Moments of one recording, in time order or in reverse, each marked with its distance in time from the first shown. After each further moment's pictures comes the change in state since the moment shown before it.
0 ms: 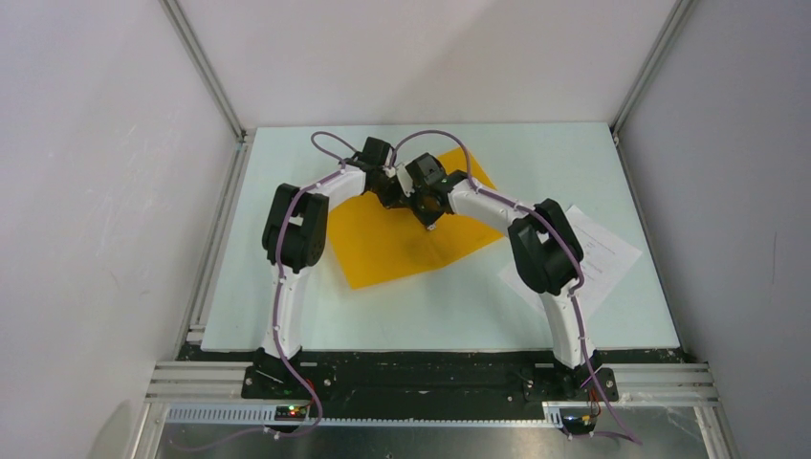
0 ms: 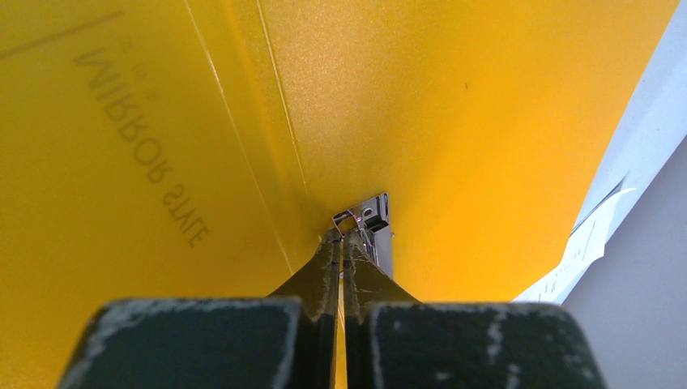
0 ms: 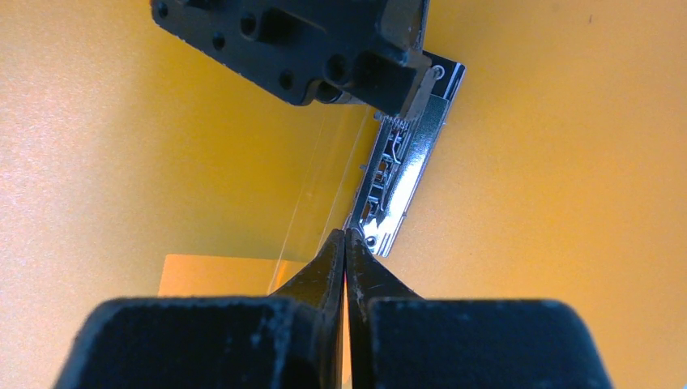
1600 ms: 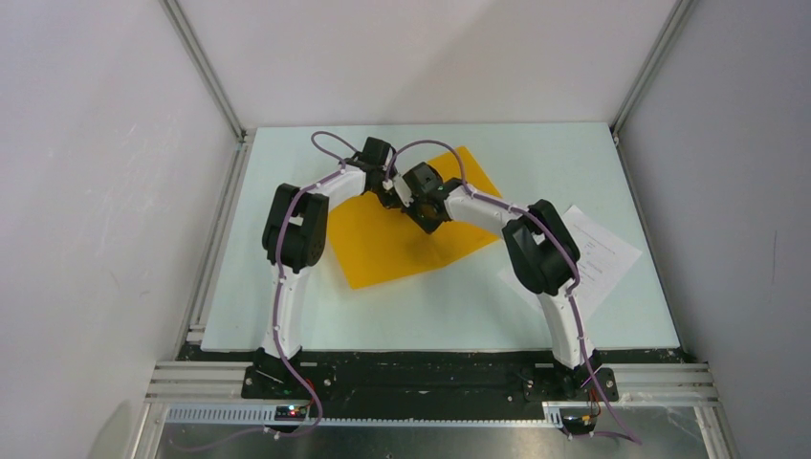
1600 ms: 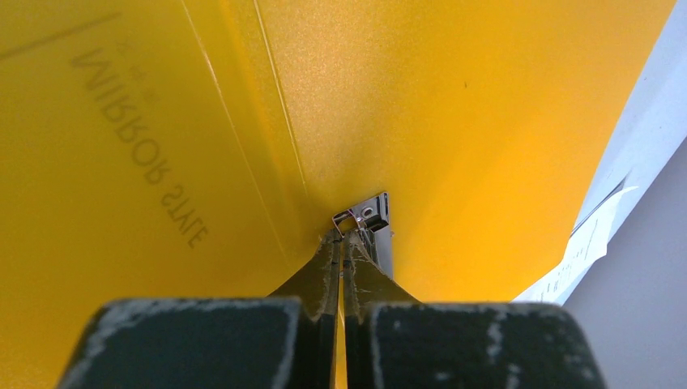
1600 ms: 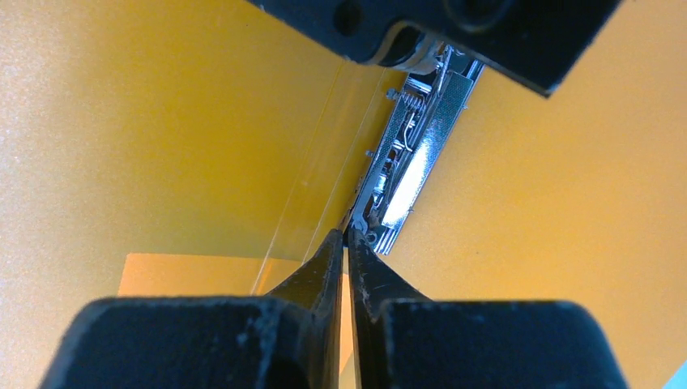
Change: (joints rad) left arm 0.000 0.000 0.000 0.000 0.000 0.007; right arm 0.015 0.022 -0.049 0.012 0.048 -0.077
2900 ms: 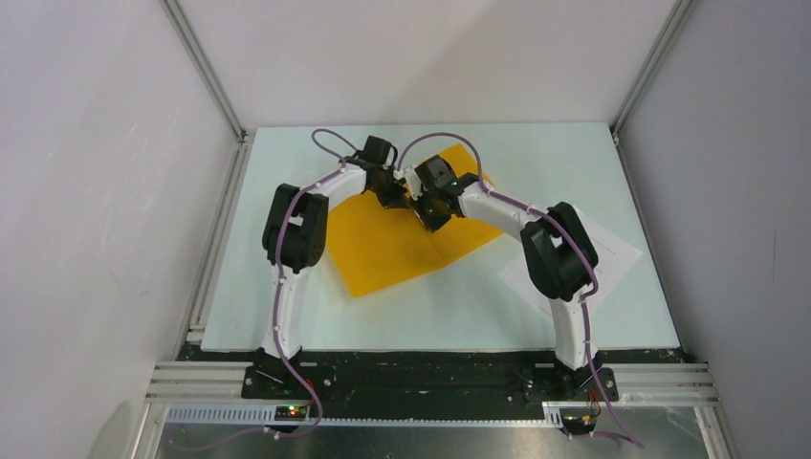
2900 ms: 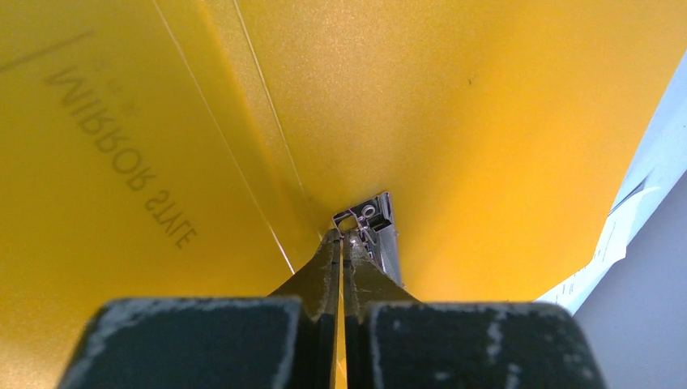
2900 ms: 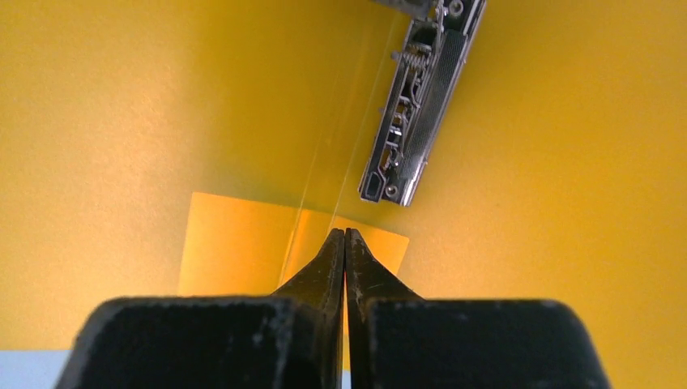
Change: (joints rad) left arm 0.003 -0.002 0.020 -0.048 -0.026 0.026; right arm -0.030 -0.117 -0.066 -0.026 -0.118 0.103
